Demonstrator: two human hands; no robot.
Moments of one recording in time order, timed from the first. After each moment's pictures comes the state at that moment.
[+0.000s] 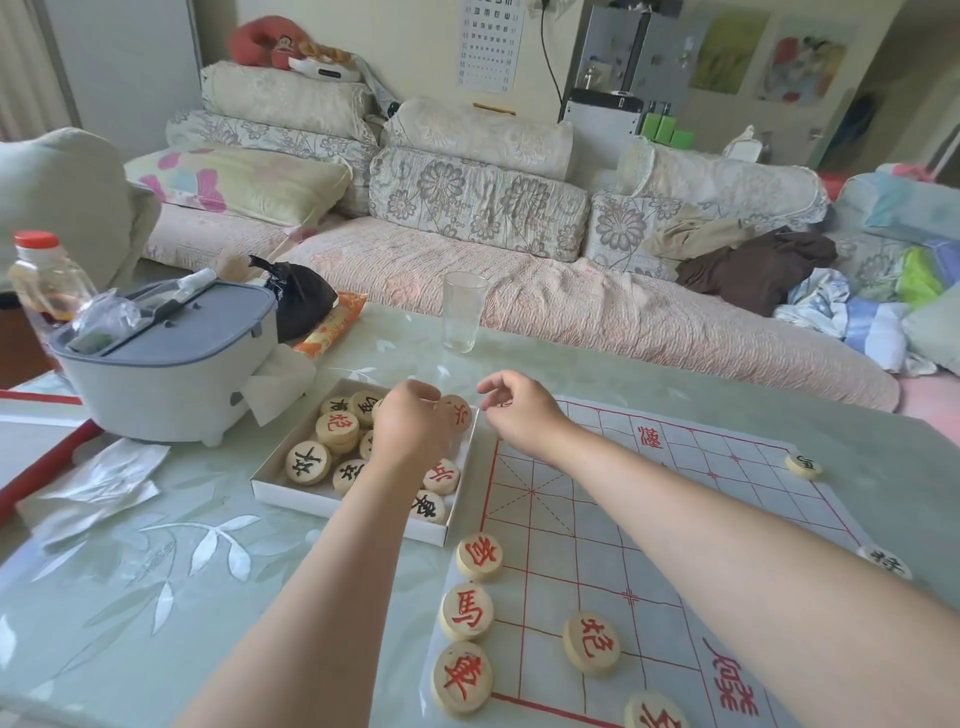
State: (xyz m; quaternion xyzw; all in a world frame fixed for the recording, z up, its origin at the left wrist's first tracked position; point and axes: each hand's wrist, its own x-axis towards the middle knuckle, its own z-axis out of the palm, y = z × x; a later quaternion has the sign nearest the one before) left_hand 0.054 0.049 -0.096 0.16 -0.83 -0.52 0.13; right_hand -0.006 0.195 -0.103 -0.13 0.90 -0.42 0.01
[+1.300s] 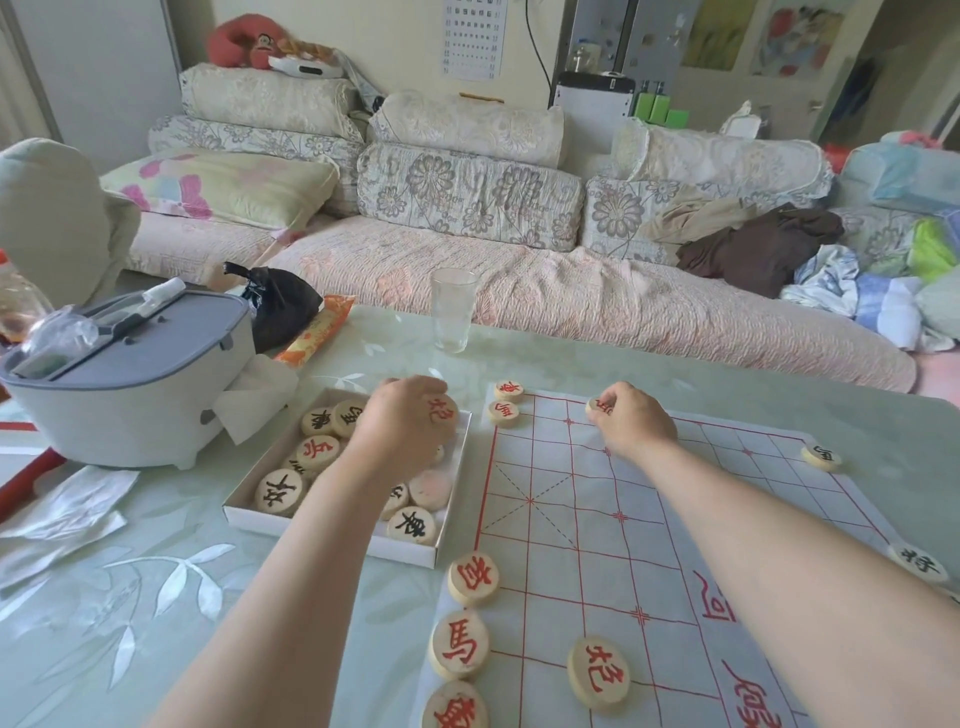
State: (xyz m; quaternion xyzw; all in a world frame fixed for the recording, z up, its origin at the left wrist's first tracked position) left_hand 0.042 0.039 -0.089 0.05 -0.92 -0.38 0.09; right_hand -0.066 0.321 -0.139 0.07 0.97 -0.21 -0.12
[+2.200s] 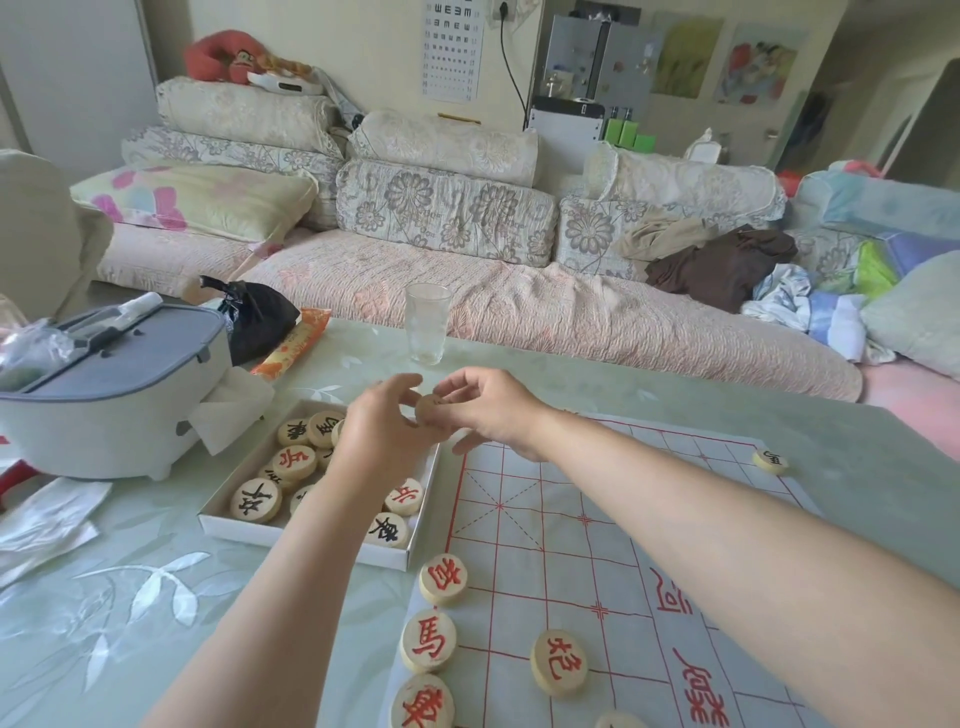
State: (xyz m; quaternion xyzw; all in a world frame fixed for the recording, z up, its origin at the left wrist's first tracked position) left_hand 0.054 0.053 -0.084 0.01 -0.89 -0.44 0.16; right_hand -0.002 0.203 -0.068 -0.16 0.80 -0.56 0.14
